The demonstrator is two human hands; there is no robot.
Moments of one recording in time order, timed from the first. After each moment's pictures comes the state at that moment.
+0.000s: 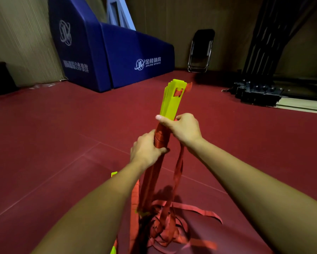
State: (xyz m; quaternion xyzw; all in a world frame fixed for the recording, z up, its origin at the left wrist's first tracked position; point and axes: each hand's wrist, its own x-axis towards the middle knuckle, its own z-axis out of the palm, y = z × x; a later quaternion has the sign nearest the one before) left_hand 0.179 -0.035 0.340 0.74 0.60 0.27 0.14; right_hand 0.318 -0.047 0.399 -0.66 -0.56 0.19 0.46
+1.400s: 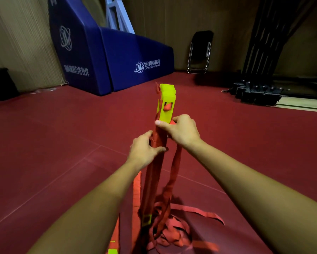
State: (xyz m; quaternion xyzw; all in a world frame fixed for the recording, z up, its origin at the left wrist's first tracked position) left_hand 0.170 -0.031 0.346 0.73 0.55 0.35 0.22; right_hand 0.320 -0.045 0.400 -0.66 -0.60 0.17 0.42
